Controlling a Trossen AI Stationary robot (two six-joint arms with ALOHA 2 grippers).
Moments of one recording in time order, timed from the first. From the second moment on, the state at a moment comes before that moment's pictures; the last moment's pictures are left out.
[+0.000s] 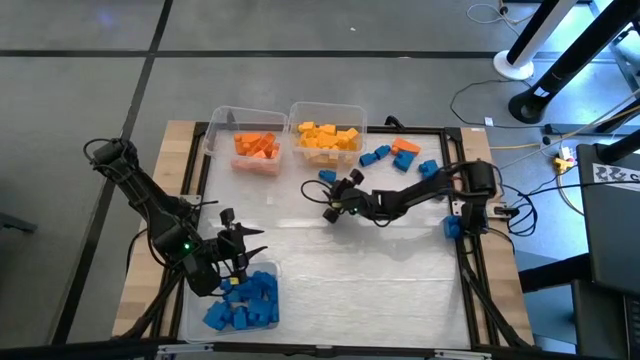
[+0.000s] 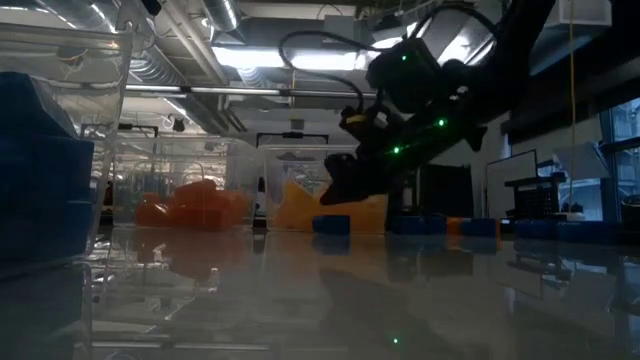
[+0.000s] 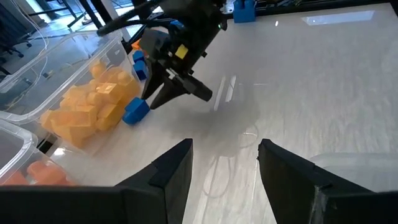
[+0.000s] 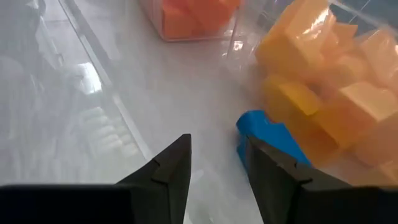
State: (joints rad) left arm -0.82 1.23 0.94 -0.67 -1.01 -0.65; right arm -0.03 1.92 0.85 0.54 0.56 0.11
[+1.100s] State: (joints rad) left arm -0.82 1.23 0.94 -0.67 -1.01 -0.64; right arm -0.11 1.99 0.86 0.50 0.51 0.15
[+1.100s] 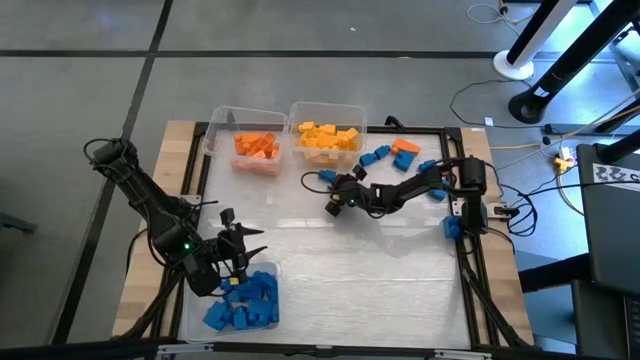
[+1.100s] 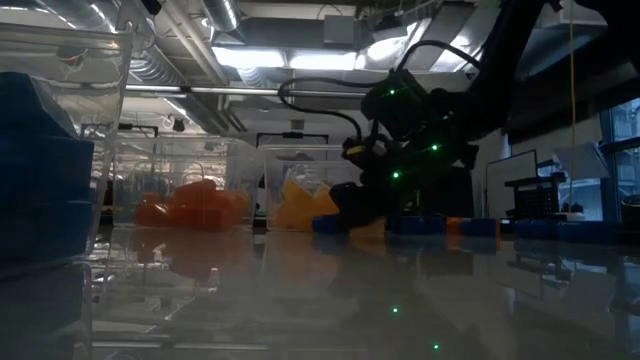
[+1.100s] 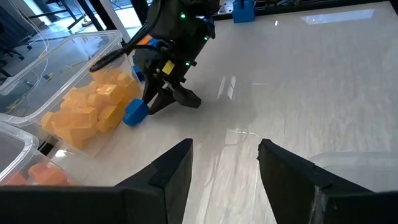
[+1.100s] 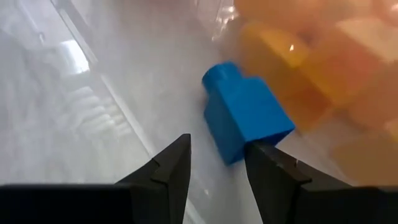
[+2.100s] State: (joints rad) left arm -0.82 1.23 0.94 -0.68 -1.01 -0.64; right arm -0.15 2.07 0.86 0.81 0.26 0.10
